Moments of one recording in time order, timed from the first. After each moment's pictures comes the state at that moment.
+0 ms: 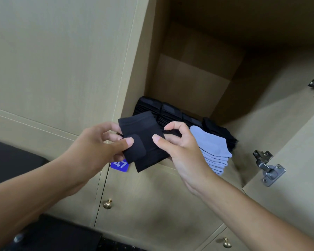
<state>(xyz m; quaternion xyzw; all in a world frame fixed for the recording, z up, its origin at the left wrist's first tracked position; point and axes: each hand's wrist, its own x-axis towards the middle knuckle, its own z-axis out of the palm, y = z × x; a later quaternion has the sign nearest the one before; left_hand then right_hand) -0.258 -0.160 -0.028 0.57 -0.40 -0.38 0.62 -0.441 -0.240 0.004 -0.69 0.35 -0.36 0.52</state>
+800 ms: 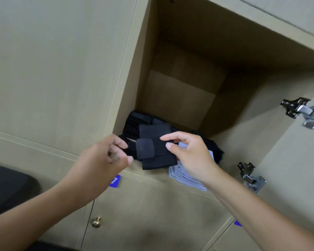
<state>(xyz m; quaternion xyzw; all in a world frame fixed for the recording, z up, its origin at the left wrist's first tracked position) -0.268 -0.169 -0.024 0.62 -0.52 -0.21 0.55 -0.471 -0.287 0.030 -0.82 0.38 -0.35 0.27</state>
